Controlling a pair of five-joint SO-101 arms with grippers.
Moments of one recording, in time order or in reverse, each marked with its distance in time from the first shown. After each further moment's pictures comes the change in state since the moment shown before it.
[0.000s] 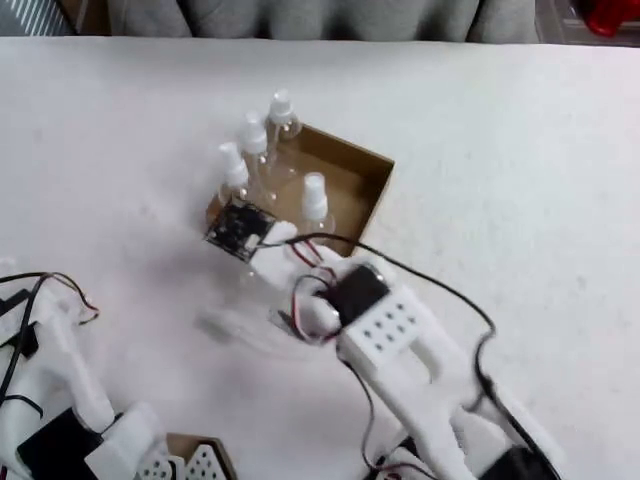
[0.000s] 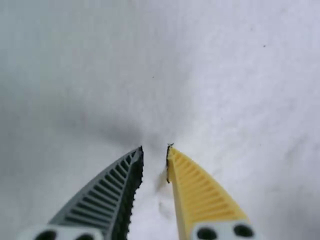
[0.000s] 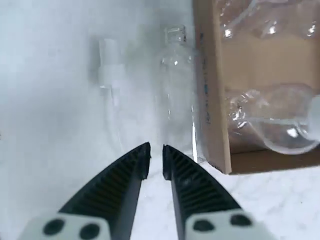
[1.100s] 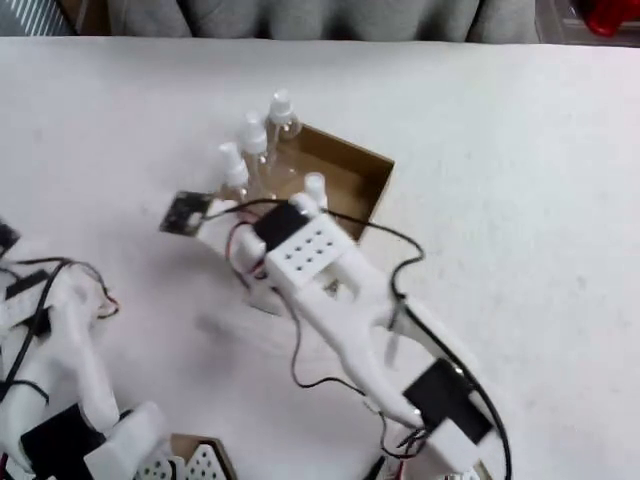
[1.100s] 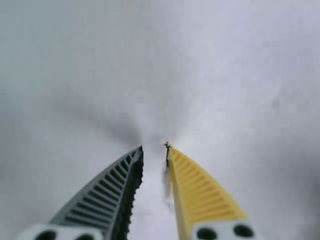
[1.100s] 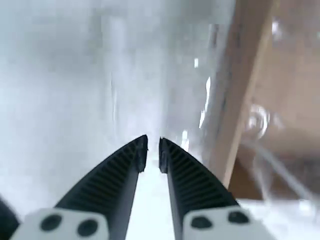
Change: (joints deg) left arm 9.2 0.7 -5.1 12.9 -0.4; right arm 0.3 28.3 -29.3 18.9 5.1
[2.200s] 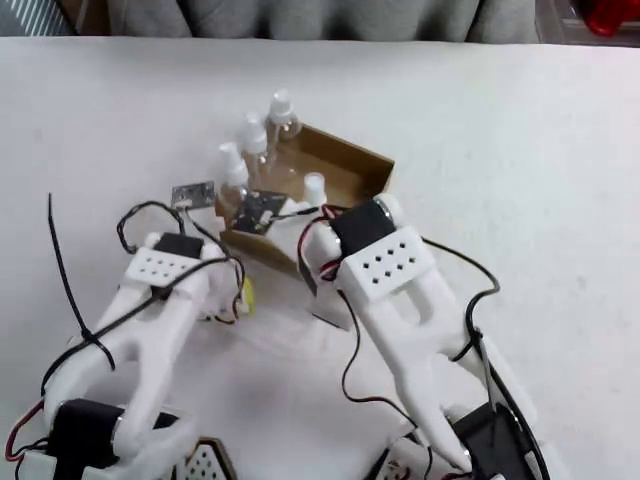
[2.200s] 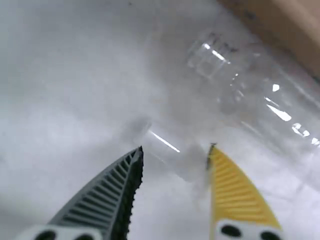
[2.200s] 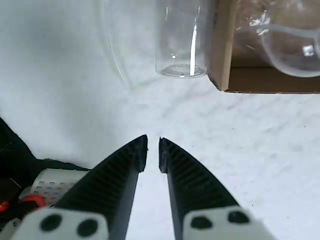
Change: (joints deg) left arm 43.3 0.0 -3.4 13.5 2.5; right arm 9.5 -15.9 9.1 10.7 5.0
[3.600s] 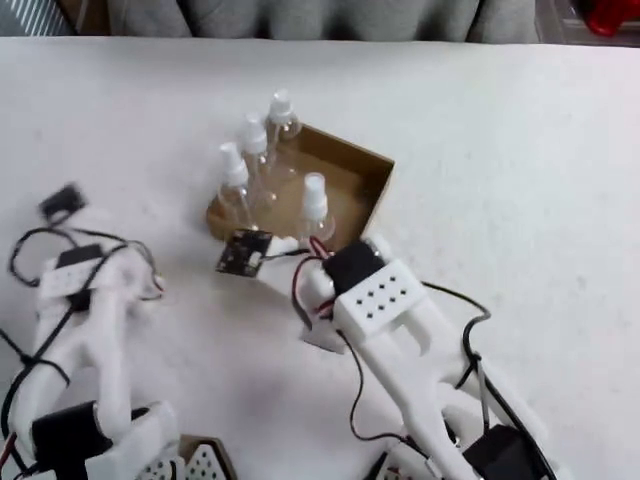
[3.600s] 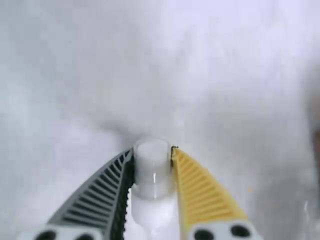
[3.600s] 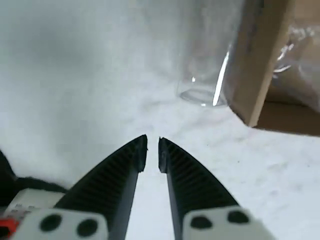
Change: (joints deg) left arm -31.6 -0.1 2.2 -14.9 3.0; right arm -6.0 -7.1 16.0 -14.3 1.7
